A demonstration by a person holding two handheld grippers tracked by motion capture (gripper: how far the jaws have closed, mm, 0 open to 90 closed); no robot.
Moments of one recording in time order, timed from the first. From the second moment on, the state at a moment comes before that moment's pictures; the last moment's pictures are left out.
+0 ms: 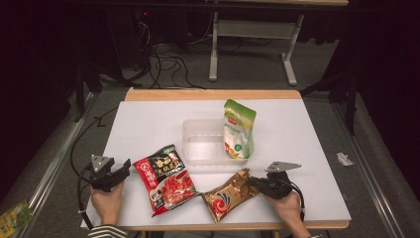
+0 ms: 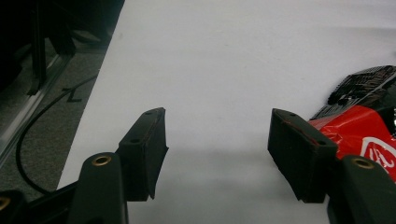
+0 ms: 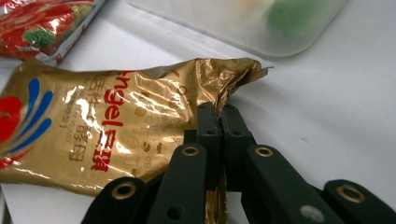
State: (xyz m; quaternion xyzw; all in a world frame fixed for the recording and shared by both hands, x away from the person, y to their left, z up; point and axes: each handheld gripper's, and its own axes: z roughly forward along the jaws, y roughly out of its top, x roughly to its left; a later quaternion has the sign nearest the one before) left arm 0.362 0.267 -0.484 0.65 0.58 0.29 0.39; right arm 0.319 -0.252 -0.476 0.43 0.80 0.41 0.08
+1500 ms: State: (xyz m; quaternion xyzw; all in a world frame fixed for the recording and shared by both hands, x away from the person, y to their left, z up) left arm 0.362 0.267 -0.484 0.65 0.58 0.29 0.39; right arm 0.321 -0.280 -0.374 0.38 0.77 0.49 0.14
